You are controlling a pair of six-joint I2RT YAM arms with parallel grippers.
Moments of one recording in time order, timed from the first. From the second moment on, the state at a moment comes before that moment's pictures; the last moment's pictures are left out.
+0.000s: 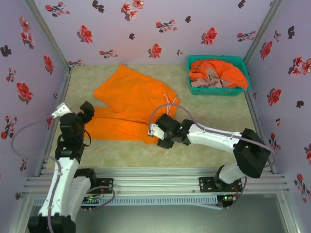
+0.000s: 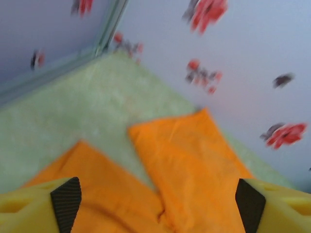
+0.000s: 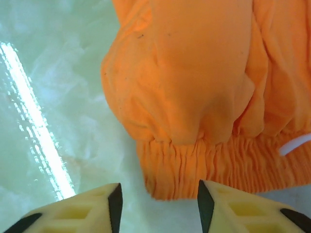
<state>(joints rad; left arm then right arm) -0.03 0.63 0.55 -0.15 -0.22 -0.62 0.97 1.48 0.95 -0.58 0.02 -0.34</state>
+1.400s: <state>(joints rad) 0.03 1.02 0.65 -0.33 0.00 -0.73 0.78 1.72 1.01 -0.45 -0.25 0.64</state>
